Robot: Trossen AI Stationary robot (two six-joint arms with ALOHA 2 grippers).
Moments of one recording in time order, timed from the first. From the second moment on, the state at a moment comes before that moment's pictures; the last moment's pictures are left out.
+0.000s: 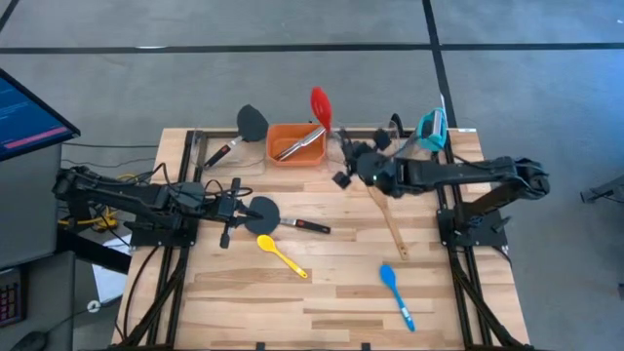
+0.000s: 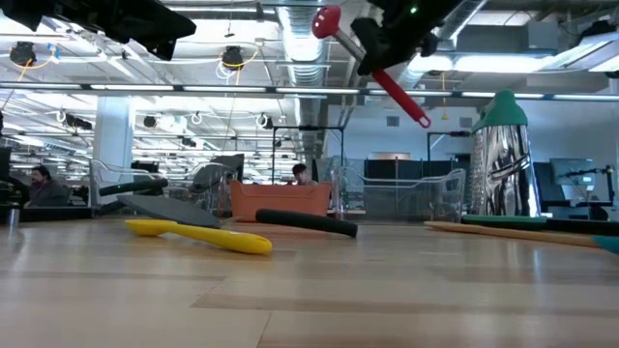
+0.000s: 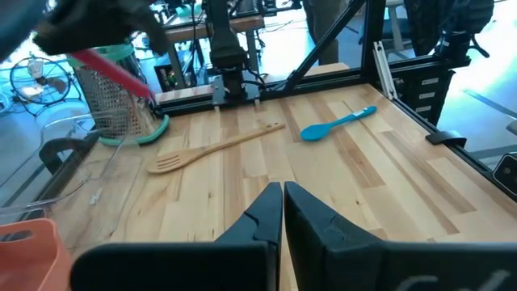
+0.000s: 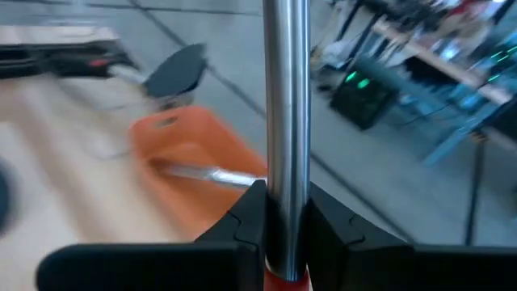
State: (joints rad) left arm -0.16 0.69 0.44 0.02 -0.11 0.12; right arm -0.06 1.42 1.09 -0.16 0.84 0.00
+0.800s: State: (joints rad) left arm -0.16 0.69 0.44 0.02 -0.11 0.13; right arm -0.51 1.63 1.09 -0.10 0.47 -0.43
